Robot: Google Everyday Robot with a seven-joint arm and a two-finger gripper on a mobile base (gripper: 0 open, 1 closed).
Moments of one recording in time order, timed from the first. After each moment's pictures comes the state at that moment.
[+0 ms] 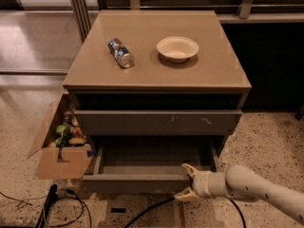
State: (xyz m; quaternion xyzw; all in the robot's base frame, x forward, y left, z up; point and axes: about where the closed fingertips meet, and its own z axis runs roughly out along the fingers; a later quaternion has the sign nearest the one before) arm 0.480 -0.121 0.413 -0.57 0.72 0.20 0.35
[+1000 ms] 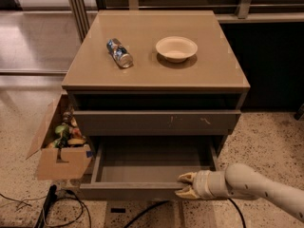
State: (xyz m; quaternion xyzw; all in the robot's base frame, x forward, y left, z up) arm 0.484 -0.120 0.427 -0.57 0.72 0.20 0.35
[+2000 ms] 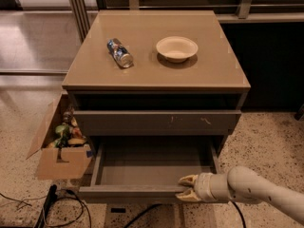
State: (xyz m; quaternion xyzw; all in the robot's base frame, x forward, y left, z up) arm 0.470 -0.124 0.427 -0.57 0.72 0.21 0.35
